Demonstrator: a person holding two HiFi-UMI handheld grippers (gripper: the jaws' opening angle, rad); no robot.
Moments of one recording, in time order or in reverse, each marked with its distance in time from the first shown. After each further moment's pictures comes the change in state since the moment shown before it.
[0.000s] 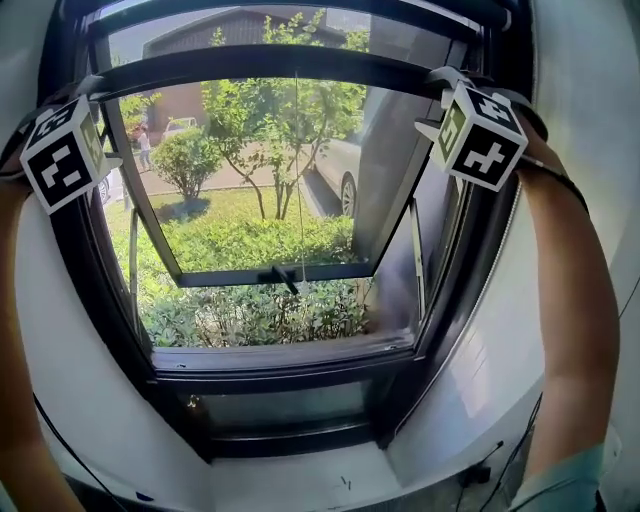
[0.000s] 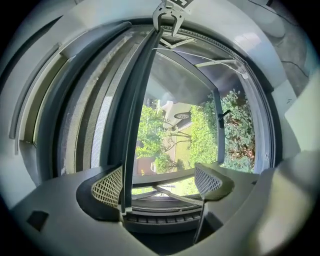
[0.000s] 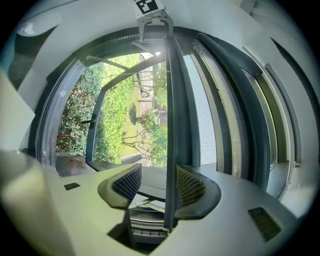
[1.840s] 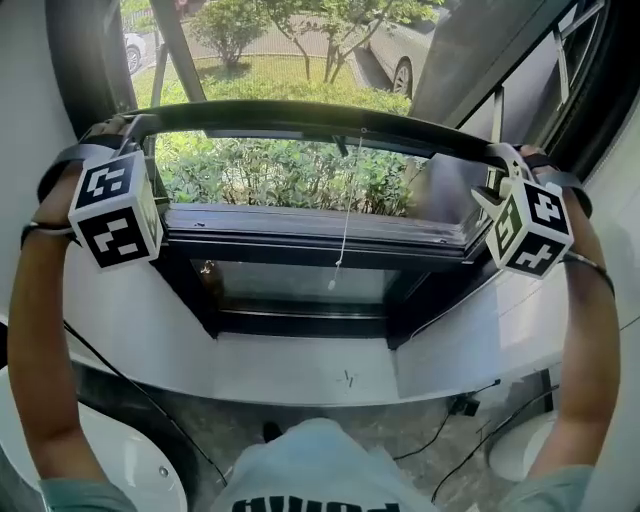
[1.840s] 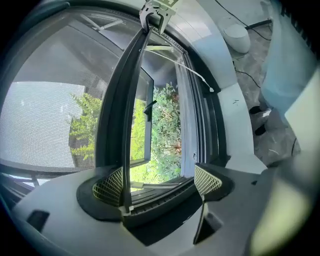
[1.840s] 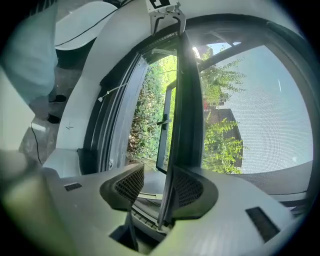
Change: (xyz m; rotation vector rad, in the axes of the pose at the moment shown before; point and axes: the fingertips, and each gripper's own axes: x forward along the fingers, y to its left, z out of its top) left arm -0.005 -0.340 -0.037 0.099 0.051 -0.563; right arm -0.019 0.330 0.010 -0.110 -0.026 0.542
